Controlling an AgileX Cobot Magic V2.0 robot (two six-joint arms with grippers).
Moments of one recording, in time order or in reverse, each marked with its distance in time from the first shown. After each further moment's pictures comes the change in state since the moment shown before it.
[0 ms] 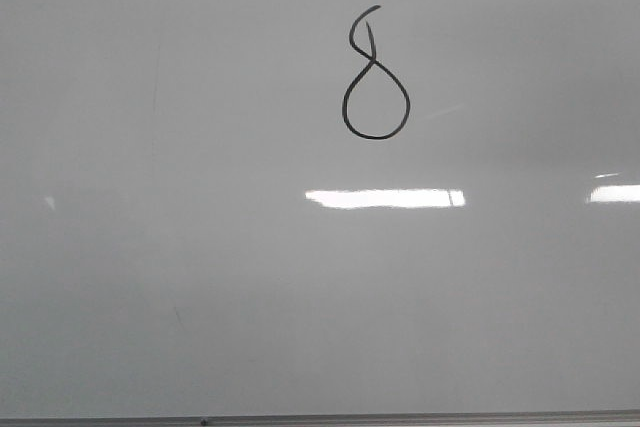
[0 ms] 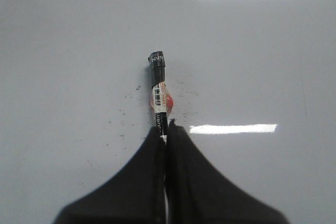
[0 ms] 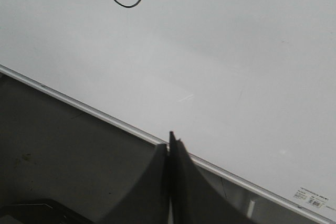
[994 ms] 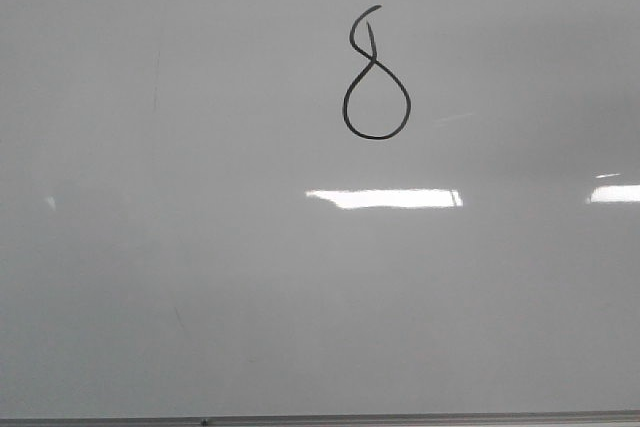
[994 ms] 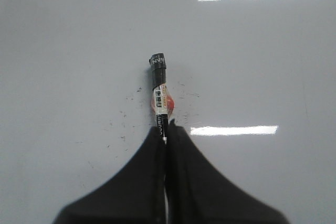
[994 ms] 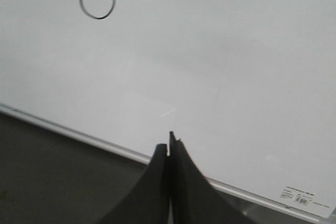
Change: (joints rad) left arm 0.000 0.000 0.000 0.000 -0.006 0.000; right arm -0.136 -0.112 0.131 -0.004 -0.124 0.000
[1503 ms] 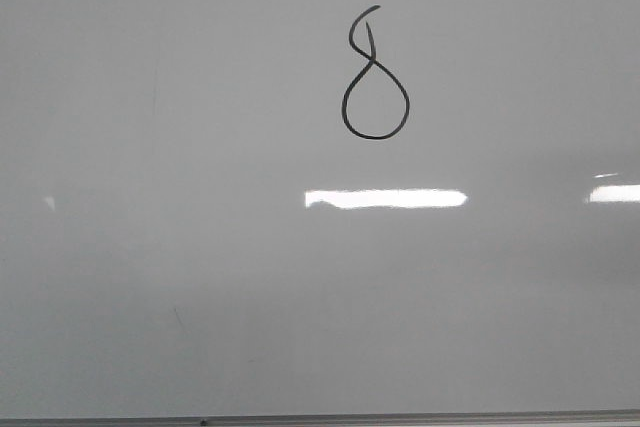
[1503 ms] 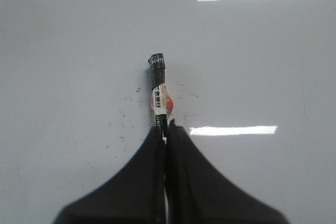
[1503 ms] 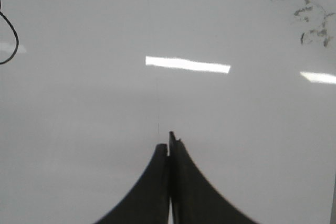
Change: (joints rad) left arm 0.000 0.000 0.000 0.000 0.000 0.000; right arm -0.225 -0.413 0.623 -0.004 -0.607 0.000
